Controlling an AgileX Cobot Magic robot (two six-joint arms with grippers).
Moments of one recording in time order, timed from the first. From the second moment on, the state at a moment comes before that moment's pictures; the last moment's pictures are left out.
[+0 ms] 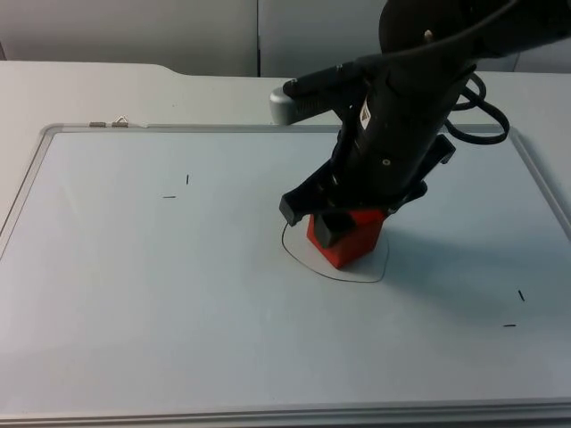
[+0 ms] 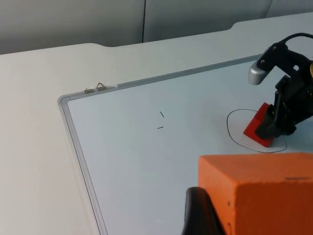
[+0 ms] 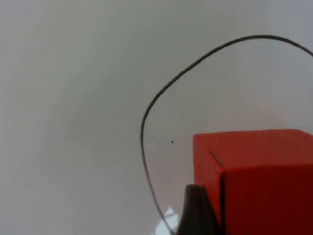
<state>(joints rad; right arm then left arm) 0.62 2.11 -1.38 -0.14 0.65 0.15 -0.42 0.37 -0.73 0.02 0.95 -0.13</state>
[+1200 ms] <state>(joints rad) 0.63 0.78 -1.15 -0.13 0.65 -0.20 -0.42 0.95 -0.75 -0.60 0.70 0.59</state>
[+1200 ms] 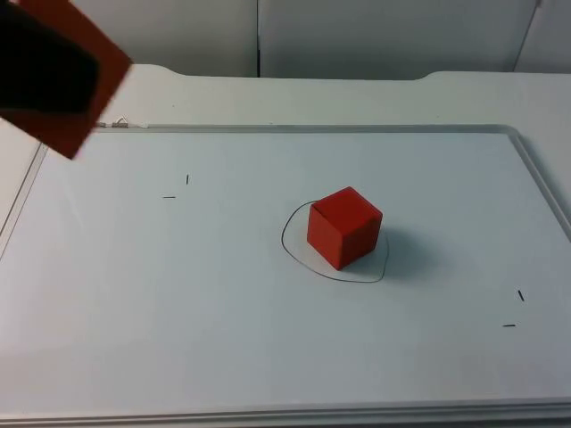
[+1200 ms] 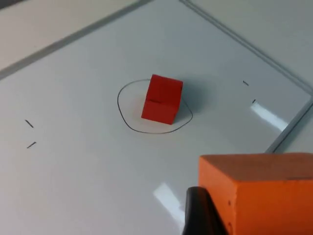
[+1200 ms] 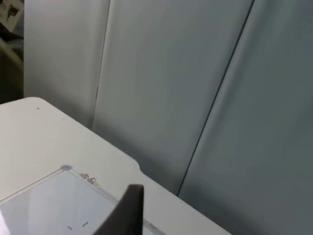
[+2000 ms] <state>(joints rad) 0.63 0.64 -0.96 -0.10 0.62 -0.17 -0.63 1.70 -1.19 -0.63 0.60 0.75</state>
